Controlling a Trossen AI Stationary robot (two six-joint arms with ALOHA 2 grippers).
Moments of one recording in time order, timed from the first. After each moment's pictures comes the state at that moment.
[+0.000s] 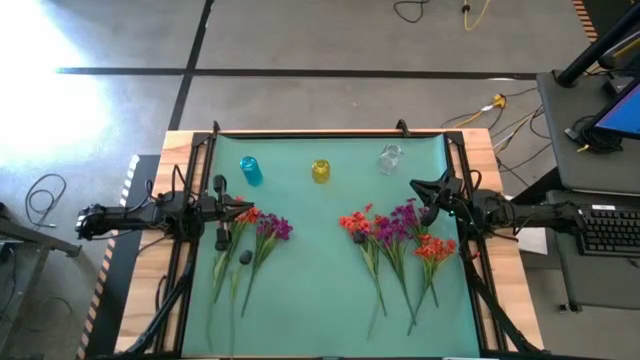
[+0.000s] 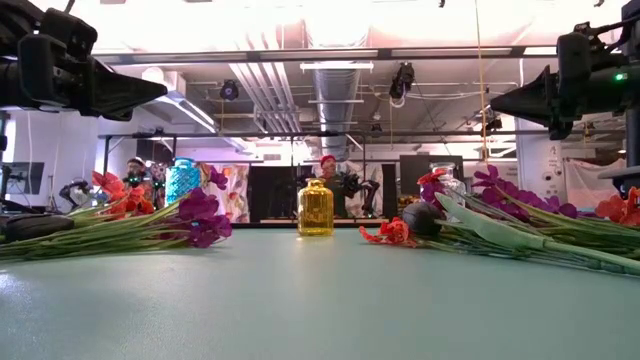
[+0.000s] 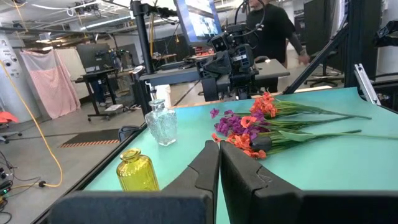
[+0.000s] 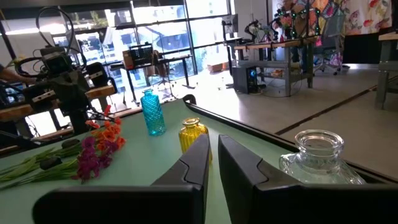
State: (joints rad) left arm 0.00 0.01 0.01 0.05 -0.14 0.17; right arm -0.01 0.06 0.01 0.09 0.50 0.13
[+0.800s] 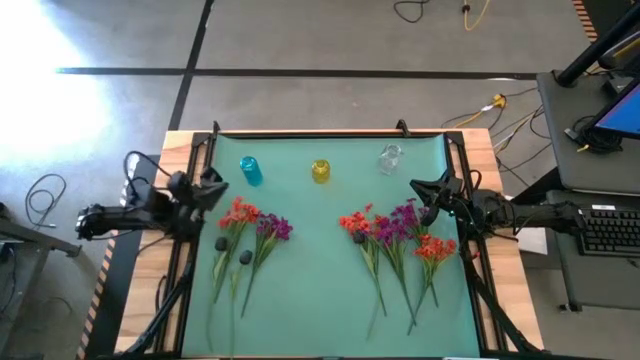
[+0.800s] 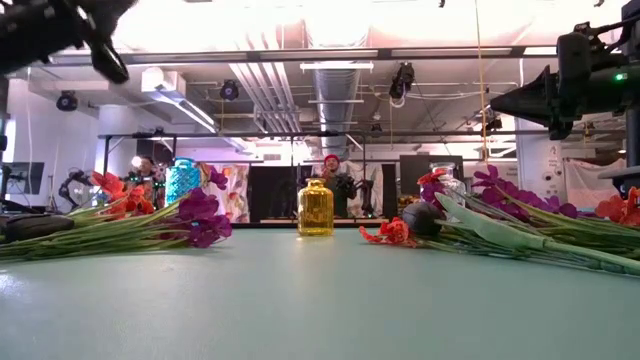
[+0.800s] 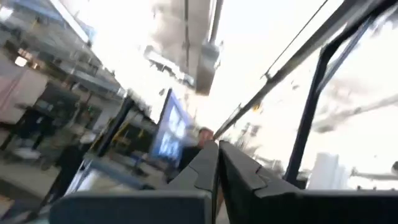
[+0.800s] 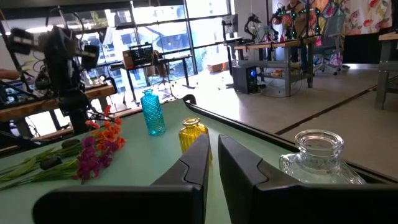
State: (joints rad) left arm 0.00 0.01 0.05 0.56 -0.15 -0.38; right arm 0.00 0.06 0.01 0.09 0.50 0.13
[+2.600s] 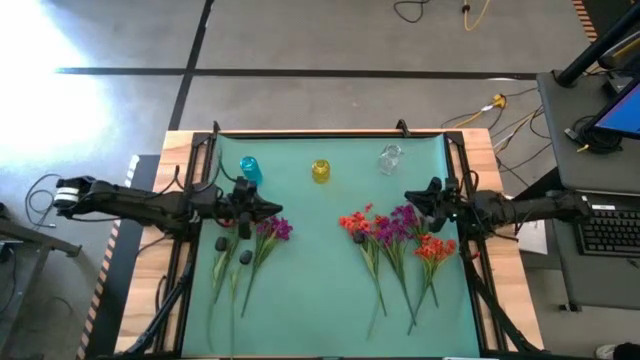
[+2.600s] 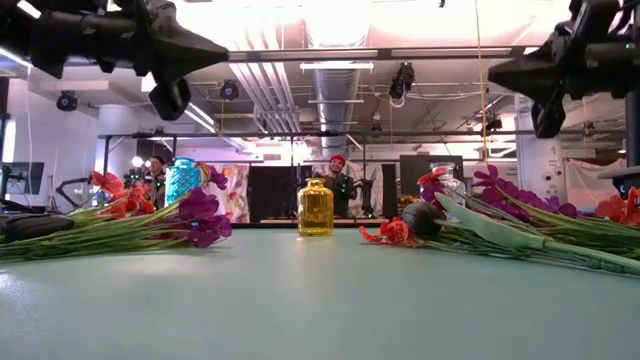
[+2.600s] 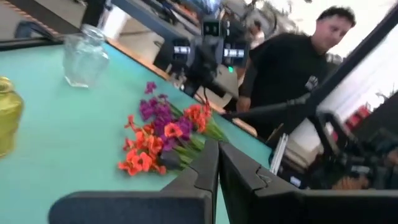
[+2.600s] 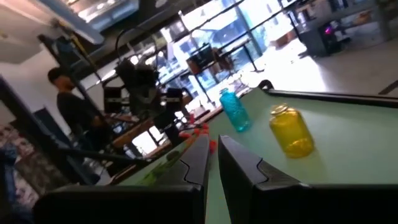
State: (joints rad) left arm -0.01 0.85 0.33 0.44 -0.02 -0.58; right arm 0.10 0.24 0.06 0.27 0.36 0.50
